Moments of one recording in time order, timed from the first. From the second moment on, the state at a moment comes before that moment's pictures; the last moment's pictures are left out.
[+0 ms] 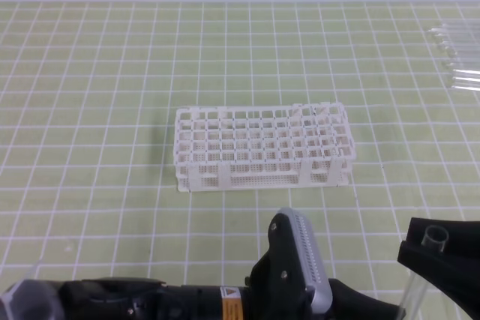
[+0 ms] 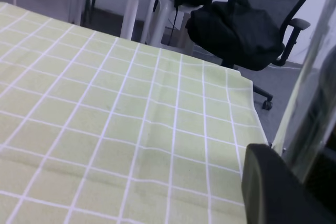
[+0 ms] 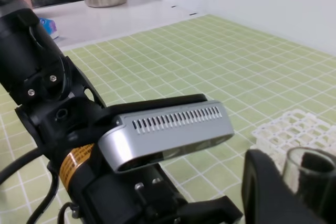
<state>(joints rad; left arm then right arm) -1.02 1.61 -0.58 0.72 -0.91 -0.60 0.06 0.62 -0.40 1.48 1.00 -1.58</state>
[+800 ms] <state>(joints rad) -1.02 1.38 -0.57 0.77 -0.50 -0.69 0.06 0.62 -0.42 1.52 0.91 -1.63</state>
